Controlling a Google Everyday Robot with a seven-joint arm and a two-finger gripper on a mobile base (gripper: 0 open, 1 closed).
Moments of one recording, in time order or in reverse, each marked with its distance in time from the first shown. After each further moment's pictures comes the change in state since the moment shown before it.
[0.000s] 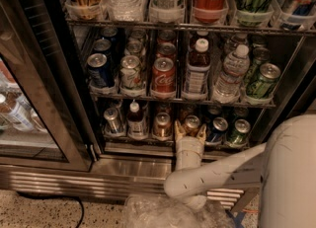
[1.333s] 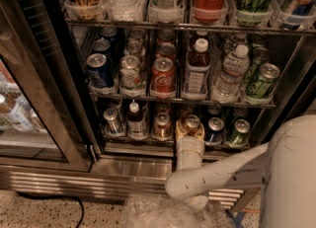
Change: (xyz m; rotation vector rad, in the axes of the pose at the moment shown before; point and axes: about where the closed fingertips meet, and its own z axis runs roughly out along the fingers) arm -0.007 0.006 -0.001 -0.022 -0.007 0.001
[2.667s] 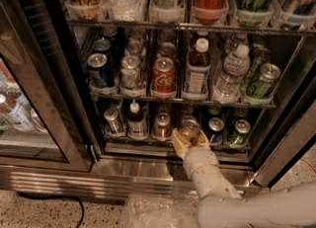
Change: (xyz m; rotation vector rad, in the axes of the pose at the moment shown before) arm -0.067 0.023 -0.098 -0.392 0.037 0.066
